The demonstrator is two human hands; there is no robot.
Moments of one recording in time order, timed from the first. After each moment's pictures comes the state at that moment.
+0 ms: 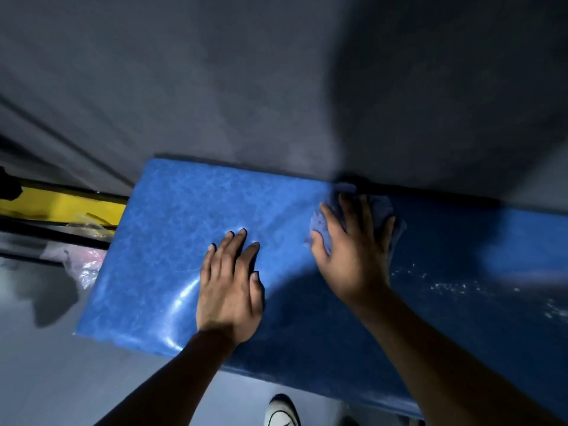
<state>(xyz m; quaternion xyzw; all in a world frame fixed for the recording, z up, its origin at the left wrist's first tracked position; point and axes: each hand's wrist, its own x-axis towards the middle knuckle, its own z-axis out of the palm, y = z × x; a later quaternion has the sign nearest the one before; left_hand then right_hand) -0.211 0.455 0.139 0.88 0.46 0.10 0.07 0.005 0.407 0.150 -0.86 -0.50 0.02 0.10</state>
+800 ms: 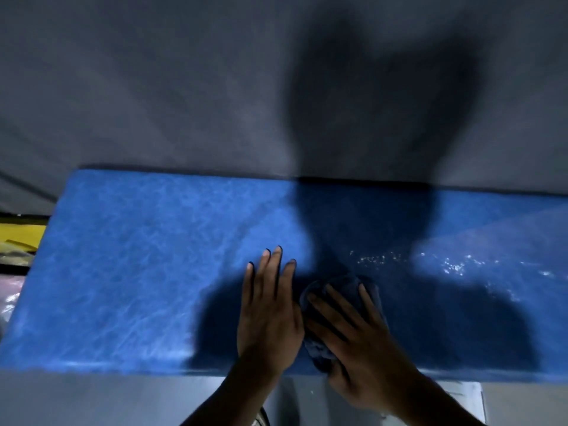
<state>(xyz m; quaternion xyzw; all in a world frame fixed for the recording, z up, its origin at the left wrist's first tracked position) -0.109 0.348 0.152 0.91 0.39 0.07 0.15 0.023 0.210 0.170 -0.70 -0.71 0.06 0.03</state>
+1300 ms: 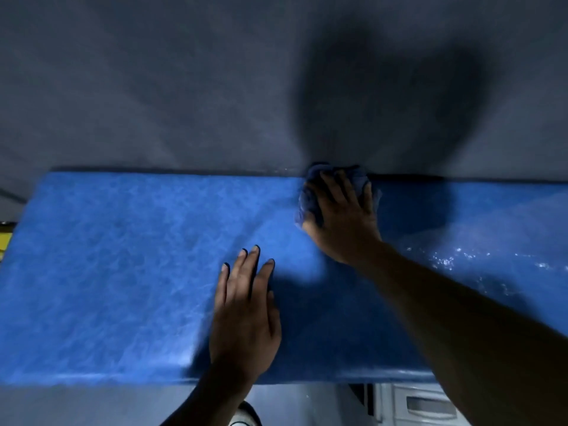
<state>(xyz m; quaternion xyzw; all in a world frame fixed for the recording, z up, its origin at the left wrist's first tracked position) -0.105 0.347 0.148 0.90 0.40 0.11 0.14 0.127 0.350 0.160 -0.85 -0.52 0.01 0.07</state>
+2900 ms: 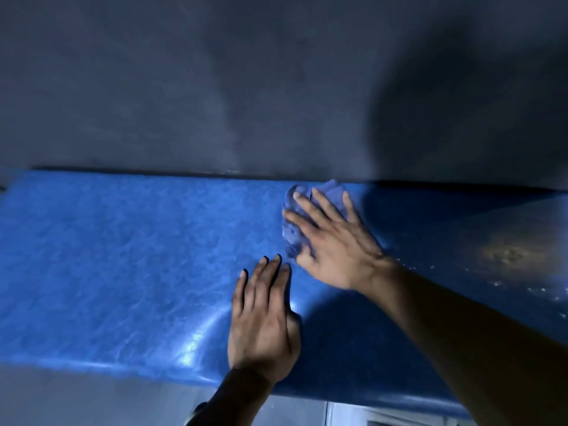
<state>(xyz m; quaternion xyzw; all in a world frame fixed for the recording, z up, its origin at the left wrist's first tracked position) 0.019 0.245 0.144 0.90 0.41 0.07 0.11 0.219 0.259 0.160 -0.75 -0.66 0.07 0.01</state>
